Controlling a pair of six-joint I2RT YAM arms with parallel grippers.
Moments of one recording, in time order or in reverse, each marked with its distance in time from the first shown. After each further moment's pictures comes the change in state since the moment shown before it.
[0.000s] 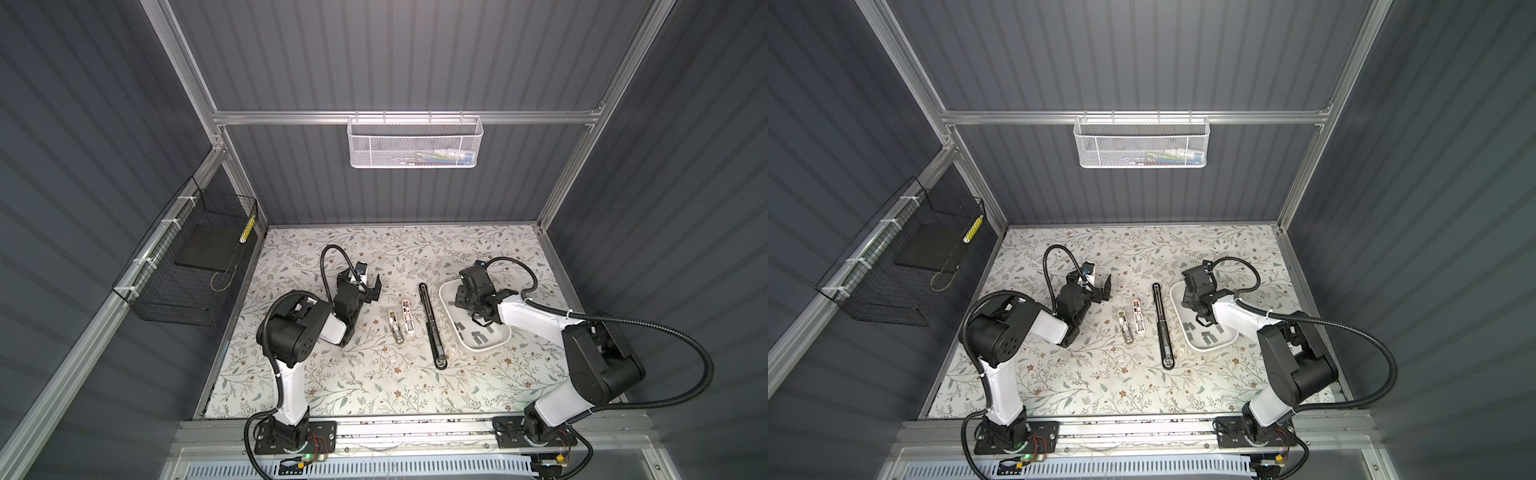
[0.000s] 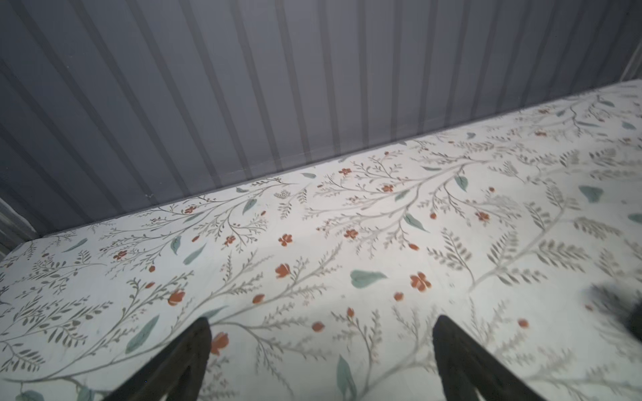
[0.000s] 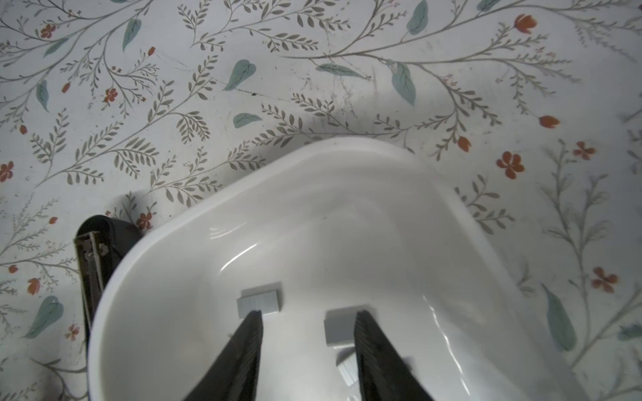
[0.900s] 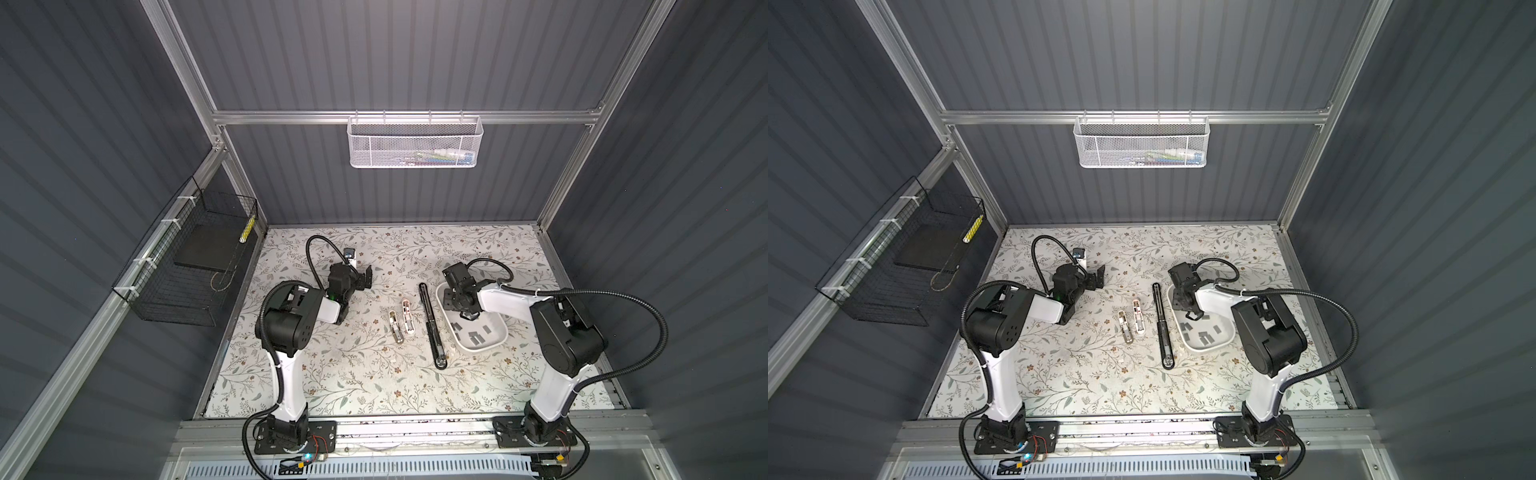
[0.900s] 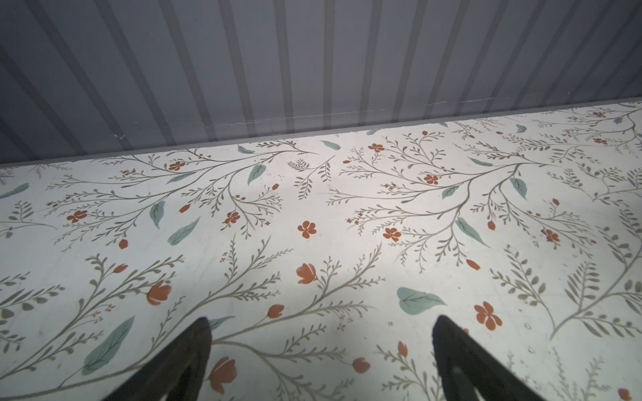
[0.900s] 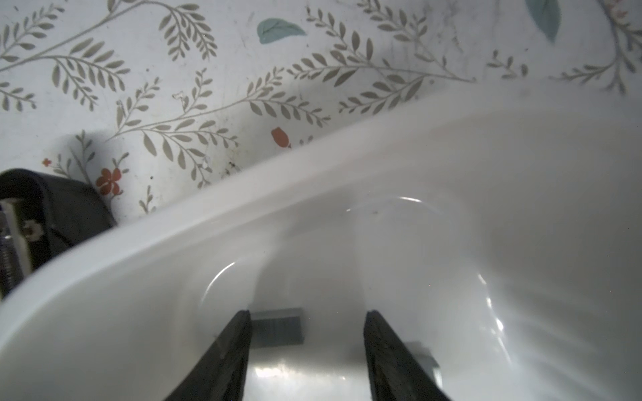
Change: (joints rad) left arm 0.083 0.074 0.162 -0.235 0.110 -0.114; right arm 0.040 0.211 0.154 -0.130 -0.026 -0.026
